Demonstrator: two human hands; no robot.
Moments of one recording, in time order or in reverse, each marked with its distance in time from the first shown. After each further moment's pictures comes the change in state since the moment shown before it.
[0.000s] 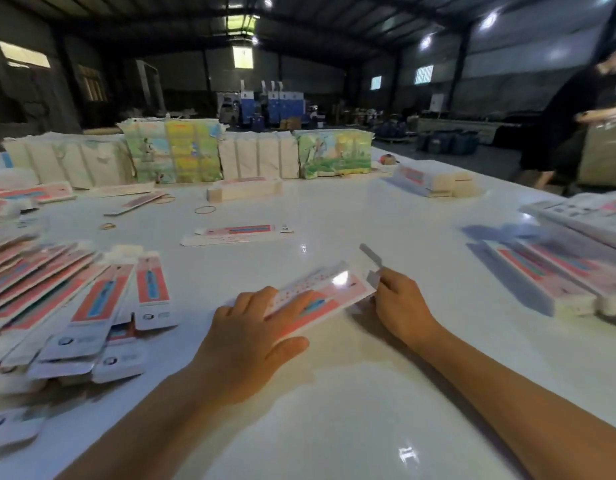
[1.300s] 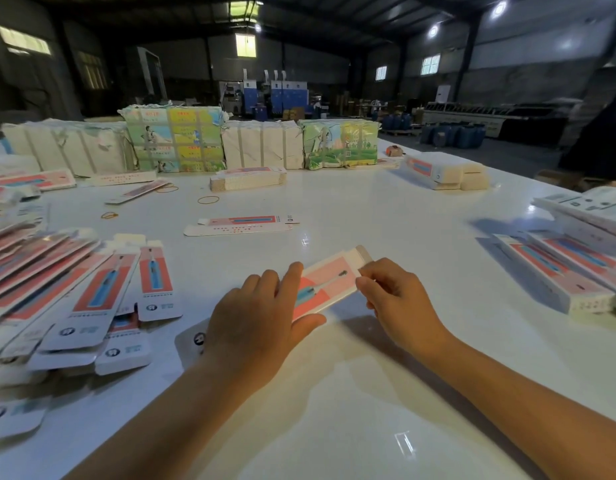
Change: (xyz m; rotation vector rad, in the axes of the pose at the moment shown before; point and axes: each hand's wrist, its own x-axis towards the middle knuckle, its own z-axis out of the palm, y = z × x) left_hand 0.008 0.021 -0.018 0.170 0.306 -0.084; right_hand -0.027 -0.025 0.011 0.146 -0.011 -0.127
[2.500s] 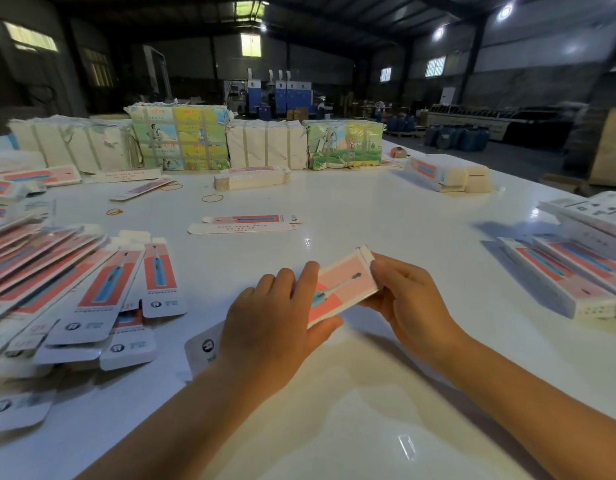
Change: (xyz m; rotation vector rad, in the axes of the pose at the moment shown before) left_hand 0.002 0.012 -0.006 -0.034 -0.010 -0.036; right_hand 0.005 -0.003 0.001 0.445 -0.147 0.065
